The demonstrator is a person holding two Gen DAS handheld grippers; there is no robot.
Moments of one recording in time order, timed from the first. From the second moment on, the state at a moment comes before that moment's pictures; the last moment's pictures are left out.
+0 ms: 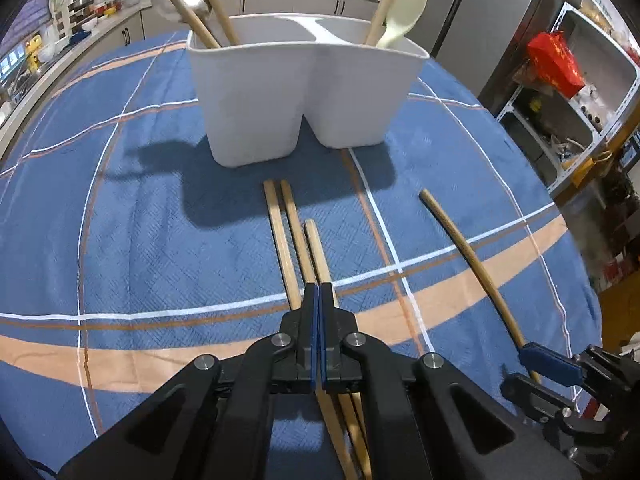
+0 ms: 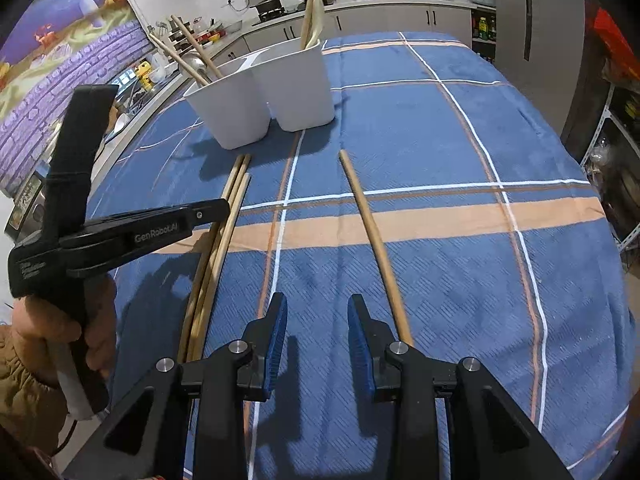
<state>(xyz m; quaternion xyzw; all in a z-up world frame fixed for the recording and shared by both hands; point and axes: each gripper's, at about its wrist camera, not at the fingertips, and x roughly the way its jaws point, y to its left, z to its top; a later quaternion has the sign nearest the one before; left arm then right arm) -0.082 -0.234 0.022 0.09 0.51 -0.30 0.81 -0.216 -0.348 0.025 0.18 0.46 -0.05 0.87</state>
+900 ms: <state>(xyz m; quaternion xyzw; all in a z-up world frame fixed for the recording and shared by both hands) -0.107 -0.173 0.014 0.03 0.54 -0.33 0.77 -0.167 -0.387 0.012 0.20 0.51 -0.05 0.84</state>
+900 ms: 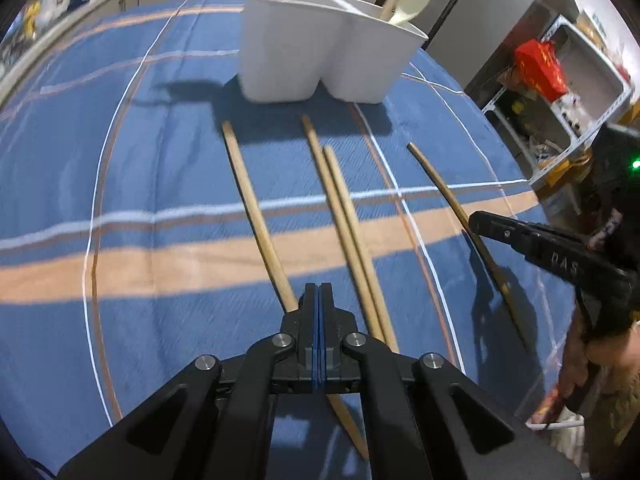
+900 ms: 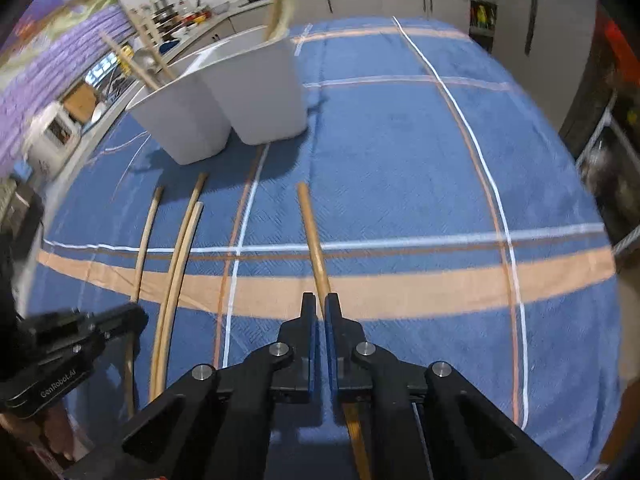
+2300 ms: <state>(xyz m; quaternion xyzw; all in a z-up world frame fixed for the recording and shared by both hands) -0.016 -0.179 0.009 -0.01 0.59 -0.30 0.75 -0.073 -0.352 0.016 0.08 0.59 -0.03 0.81</state>
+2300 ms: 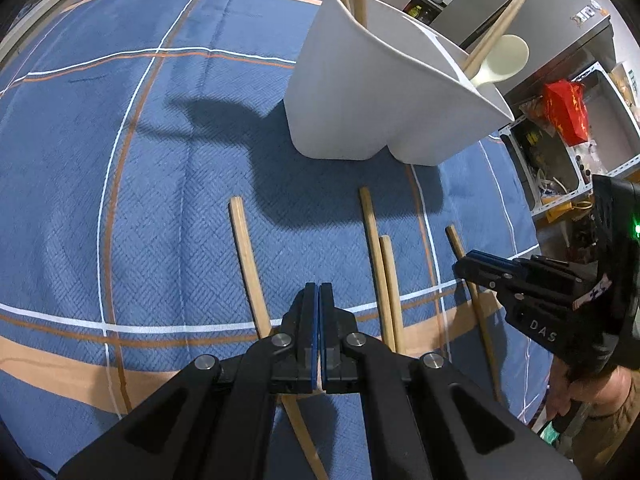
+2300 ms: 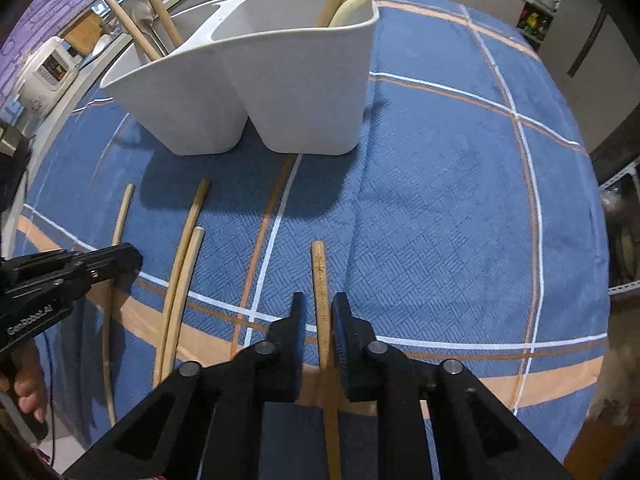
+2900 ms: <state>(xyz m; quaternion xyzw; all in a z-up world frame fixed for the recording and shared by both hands) -0.035 -0.149 0.050 -0.04 0.53 -0.29 0.80 -0.144 -0.358 0.057 0.19 0.47 0.00 0.86</state>
